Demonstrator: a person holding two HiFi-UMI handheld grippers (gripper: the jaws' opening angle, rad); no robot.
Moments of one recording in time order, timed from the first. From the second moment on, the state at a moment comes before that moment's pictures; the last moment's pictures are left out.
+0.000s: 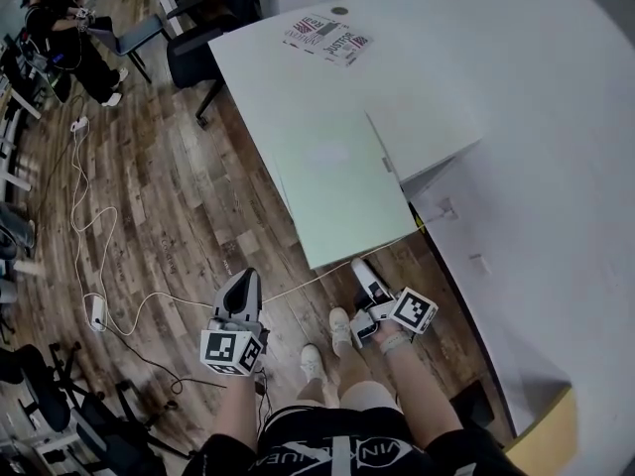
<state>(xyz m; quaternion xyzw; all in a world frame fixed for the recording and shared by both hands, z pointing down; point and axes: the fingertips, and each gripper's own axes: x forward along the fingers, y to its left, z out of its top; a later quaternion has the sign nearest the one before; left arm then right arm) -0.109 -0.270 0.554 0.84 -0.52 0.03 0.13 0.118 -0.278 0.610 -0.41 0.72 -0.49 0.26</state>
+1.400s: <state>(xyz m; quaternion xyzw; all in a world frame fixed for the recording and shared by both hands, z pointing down) -0.128 -0.305 0.588 0.81 -0.56 0.04 0.16 0.119 -0.343 0.641 -0.39 0.63 -0.57 0.36</state>
